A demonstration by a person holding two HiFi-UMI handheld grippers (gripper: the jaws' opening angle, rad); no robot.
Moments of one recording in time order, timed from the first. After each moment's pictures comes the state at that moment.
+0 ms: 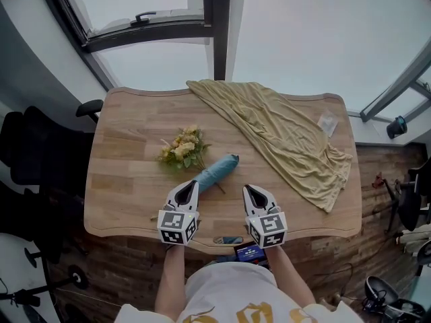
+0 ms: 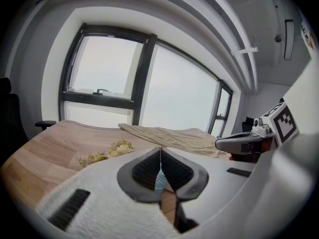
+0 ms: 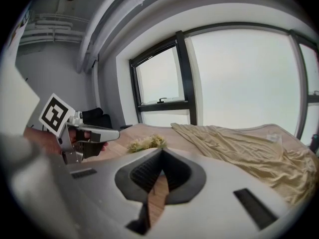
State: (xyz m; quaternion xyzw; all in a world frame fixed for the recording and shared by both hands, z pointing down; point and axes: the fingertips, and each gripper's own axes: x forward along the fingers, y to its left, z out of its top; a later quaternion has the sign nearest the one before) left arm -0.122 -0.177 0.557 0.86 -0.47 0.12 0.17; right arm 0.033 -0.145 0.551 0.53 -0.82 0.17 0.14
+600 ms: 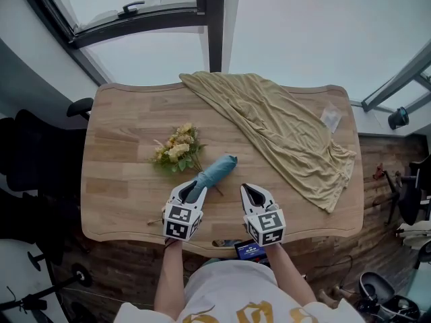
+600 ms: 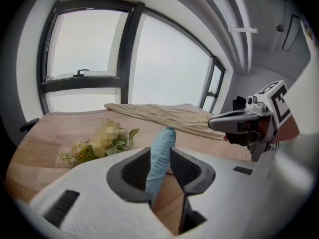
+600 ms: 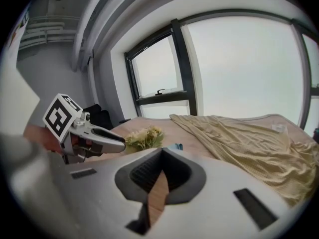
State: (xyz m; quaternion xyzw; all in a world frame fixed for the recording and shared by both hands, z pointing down) left arm -0.094 -0.193 0.623 0.86 -0.39 0.26 0.20; right arm 0.037 -0.171 0.589 0.51 -0.82 0.21 0.16
